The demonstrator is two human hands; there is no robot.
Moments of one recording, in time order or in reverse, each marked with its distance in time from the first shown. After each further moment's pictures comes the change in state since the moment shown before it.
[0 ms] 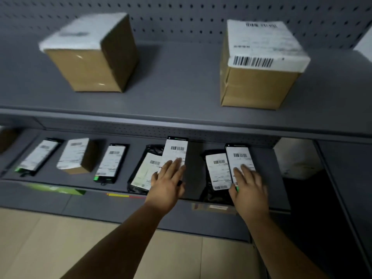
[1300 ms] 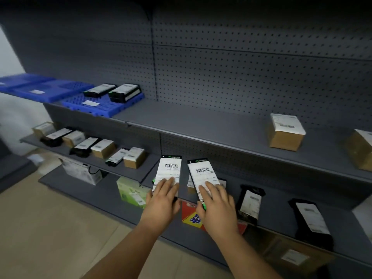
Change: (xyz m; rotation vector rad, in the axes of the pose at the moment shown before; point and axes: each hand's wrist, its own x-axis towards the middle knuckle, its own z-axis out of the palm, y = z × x) left_hand -0.305 -0.308 -0.296 0.032 0.380 -0.175; right_hand -0.160 -0.541 -0.146 0.117 0.238 -0.490
